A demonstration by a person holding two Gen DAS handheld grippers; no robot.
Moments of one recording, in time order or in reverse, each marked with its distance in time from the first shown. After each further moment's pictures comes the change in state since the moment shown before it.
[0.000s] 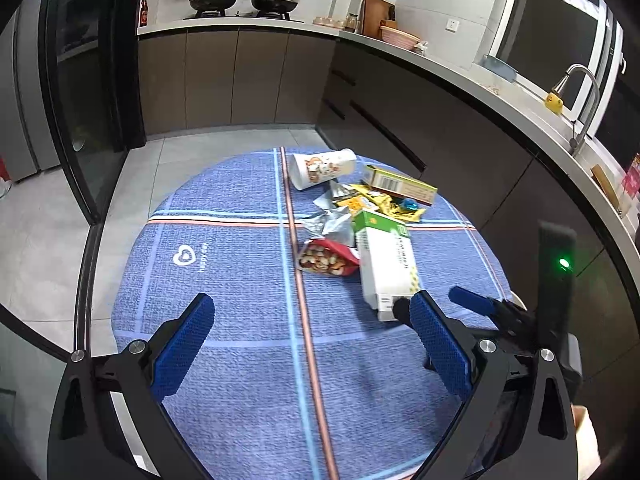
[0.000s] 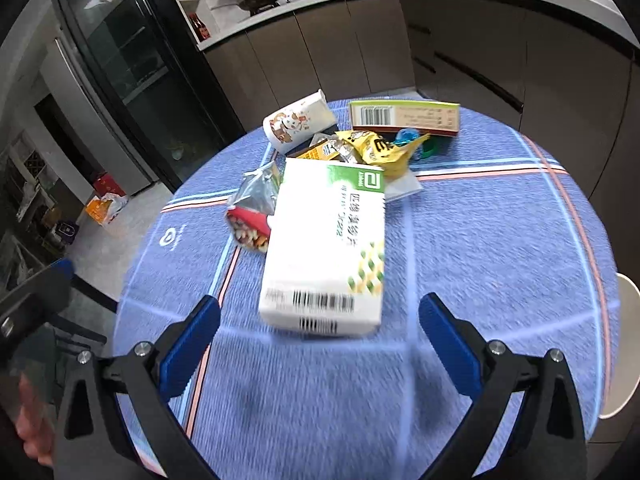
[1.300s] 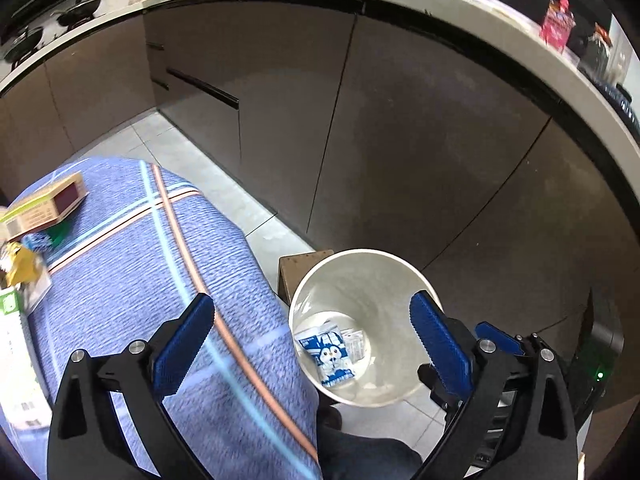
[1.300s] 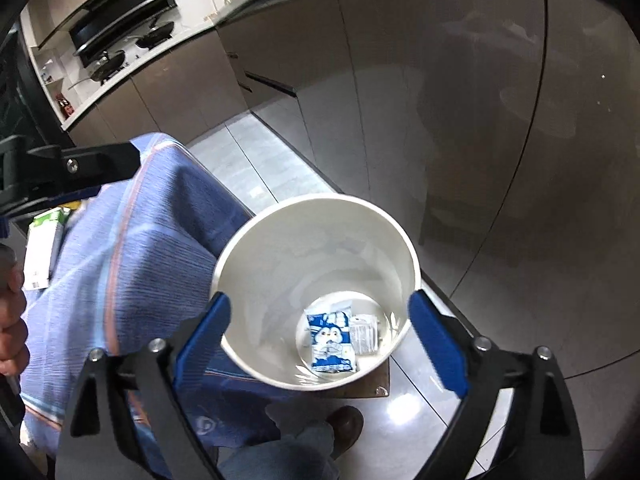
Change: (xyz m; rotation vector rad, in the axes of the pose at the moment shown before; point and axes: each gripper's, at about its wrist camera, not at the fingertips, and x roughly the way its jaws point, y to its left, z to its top) left arm 0.173 -0.364 -0.027 0.387 0.192 -0.271; right arm -0.120 -0.301 -0.115 0.305 -0.130 -0.334
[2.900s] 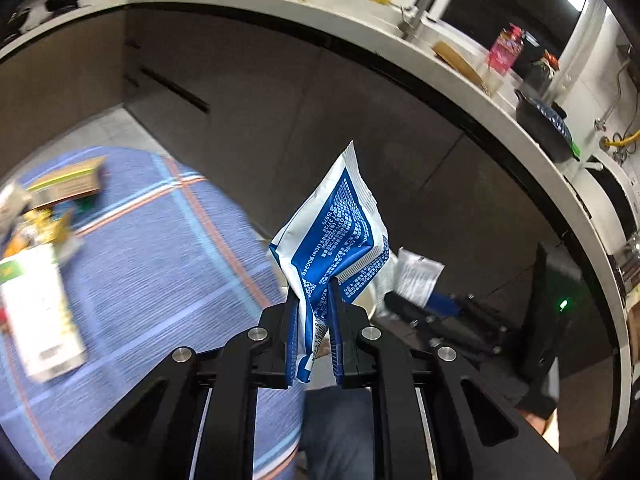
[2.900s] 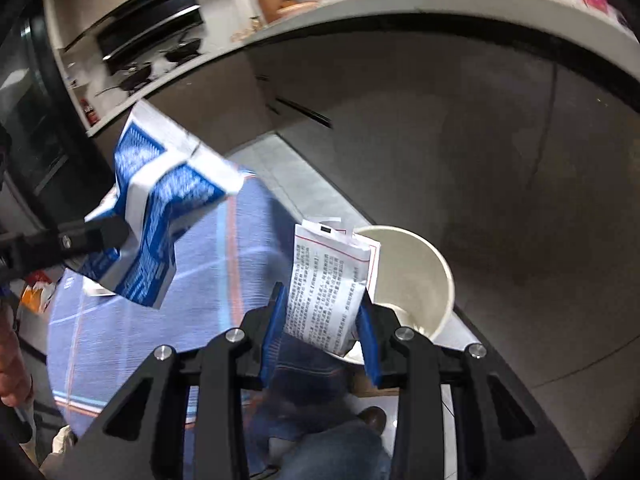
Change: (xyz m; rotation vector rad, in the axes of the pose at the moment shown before) left arm -0.096 0.028 -0.021 0.008 0.004 -0.222; right arm -0.081 0.045 0.009 -0.013 -0.050 0.024
